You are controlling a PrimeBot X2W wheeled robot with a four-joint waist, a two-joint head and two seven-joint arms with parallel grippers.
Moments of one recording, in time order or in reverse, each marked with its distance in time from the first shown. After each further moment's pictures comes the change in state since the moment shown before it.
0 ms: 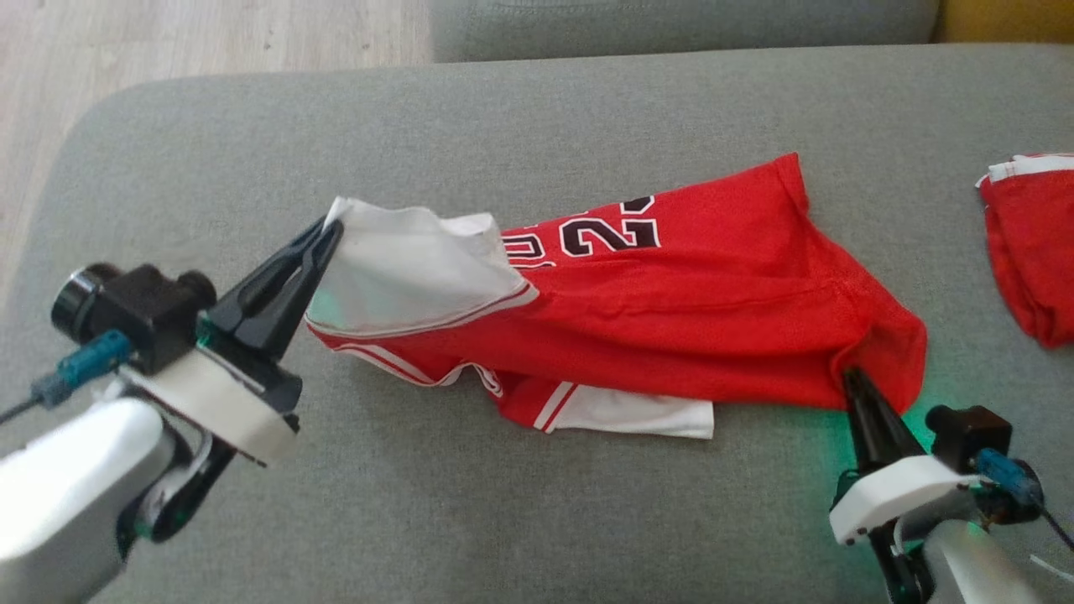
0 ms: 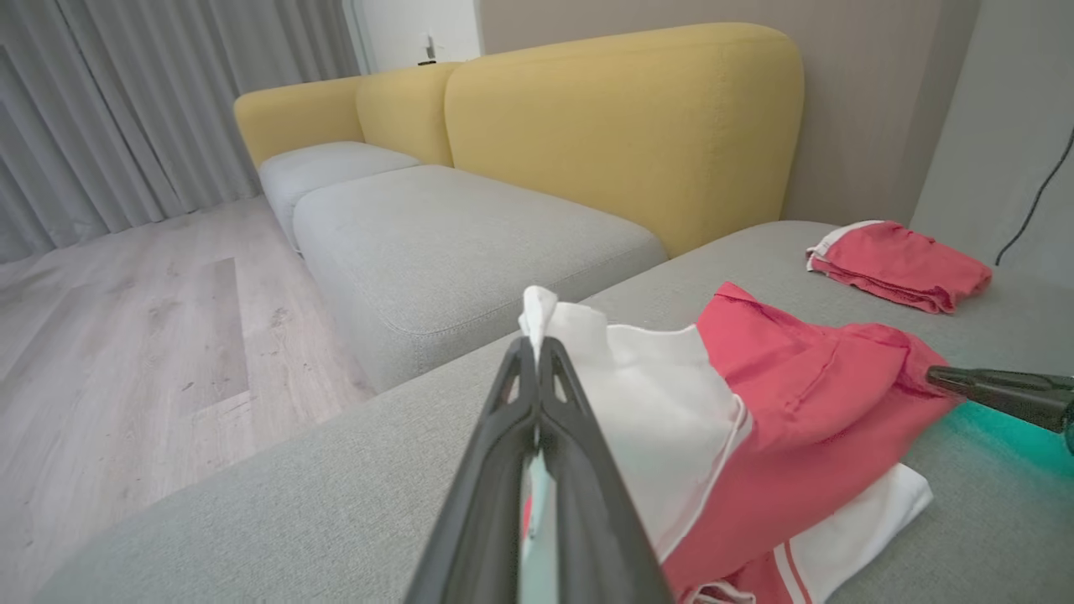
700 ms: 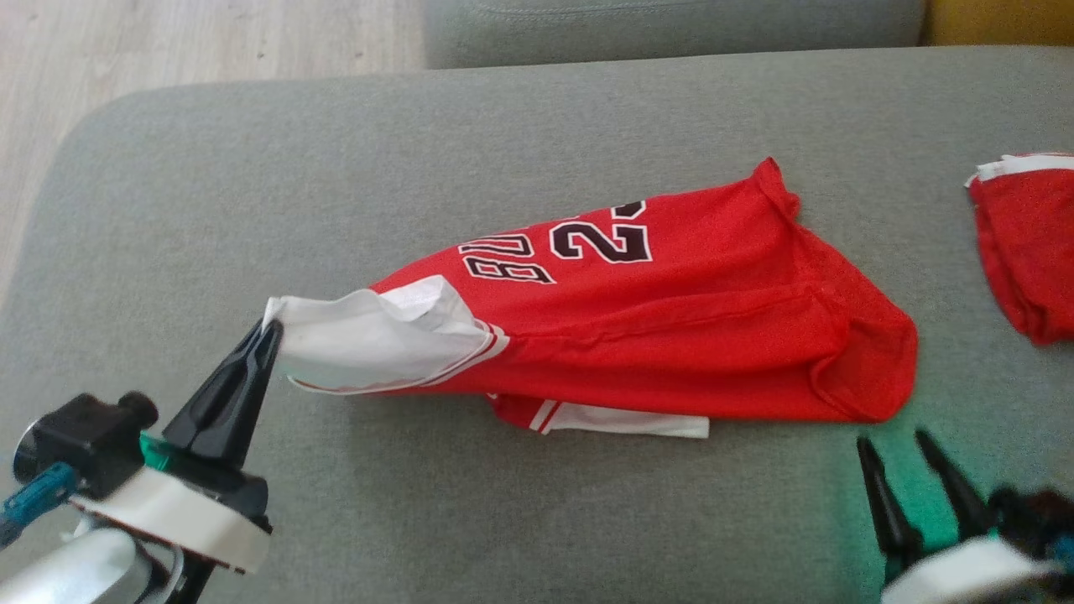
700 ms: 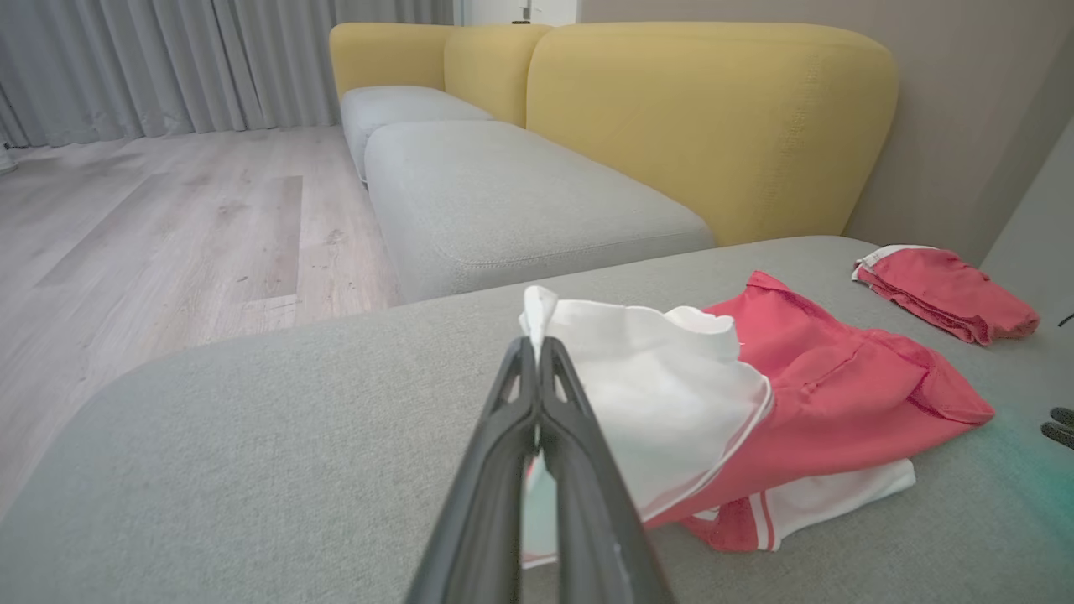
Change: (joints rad) left arm 0.364 0.073 0.177 -0.154 -0.058 0.152 -0.078; right arm 0.314 -0.129 0.050 -0.330 0.152 0.000 0.007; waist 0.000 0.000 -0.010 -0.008
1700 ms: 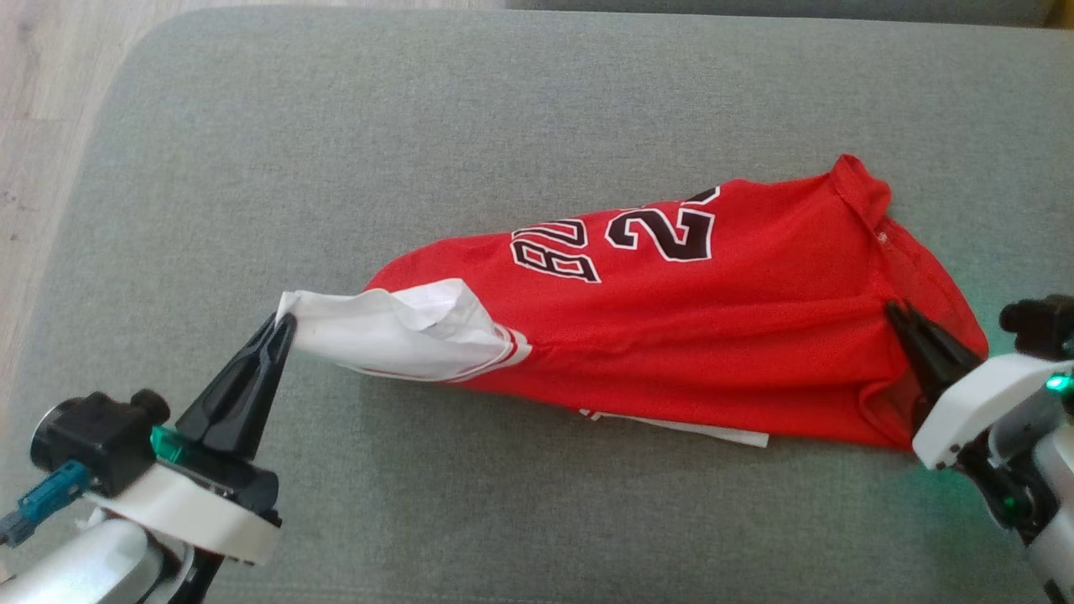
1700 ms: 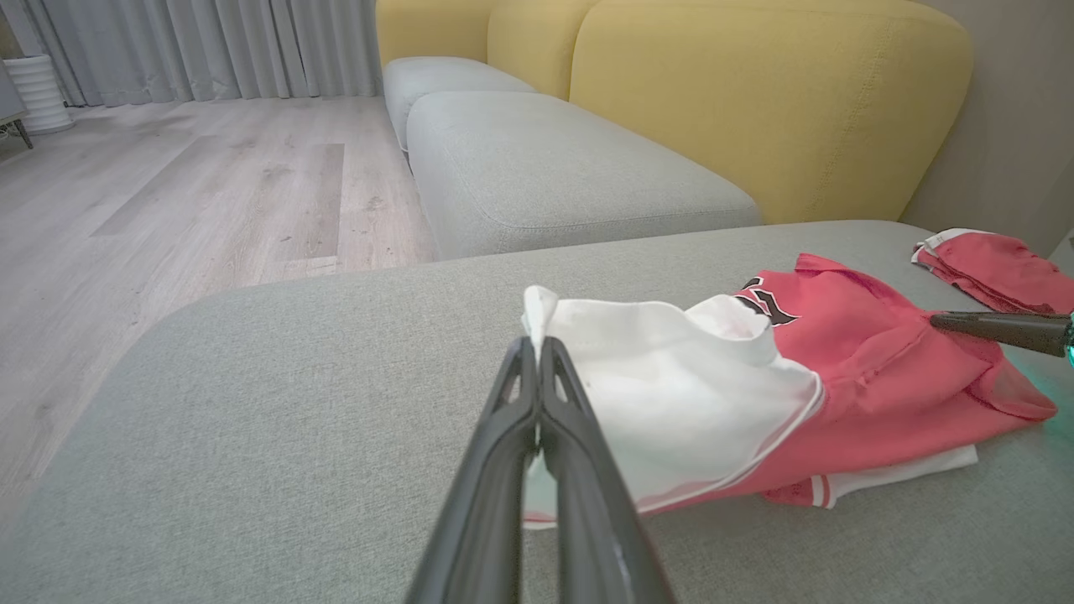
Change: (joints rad) left arm 0.049 -0.071 0.089 0.058 0.088 -0.085 0.000; right arm -0.434 -0.242 0.278 0.146 0.356 0.000 0.279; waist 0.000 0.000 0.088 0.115
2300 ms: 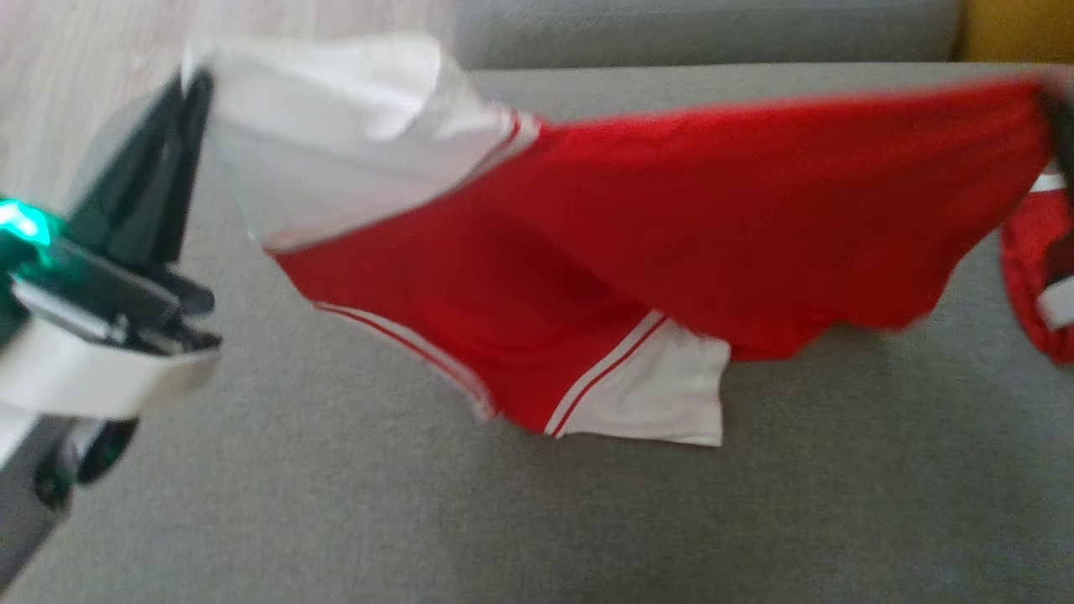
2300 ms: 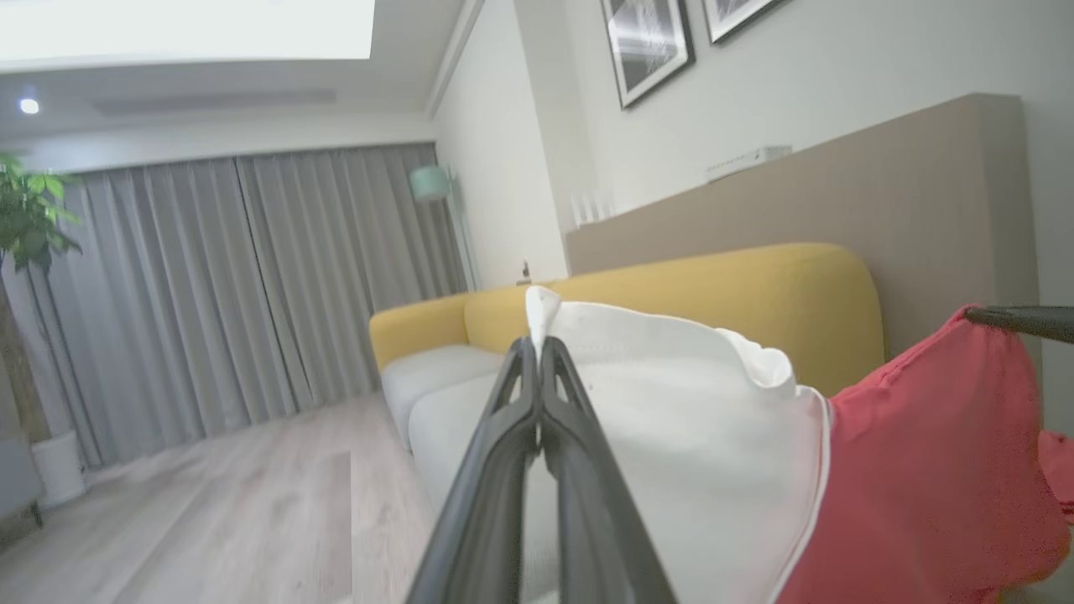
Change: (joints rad) left arm -0.226 -0.020 0.214 -0.054 0.157 -0.071 -0.008; right arm -0.130 -0.174 -0.103 -0.240 -0.005 0.000 -0.170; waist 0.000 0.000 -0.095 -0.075
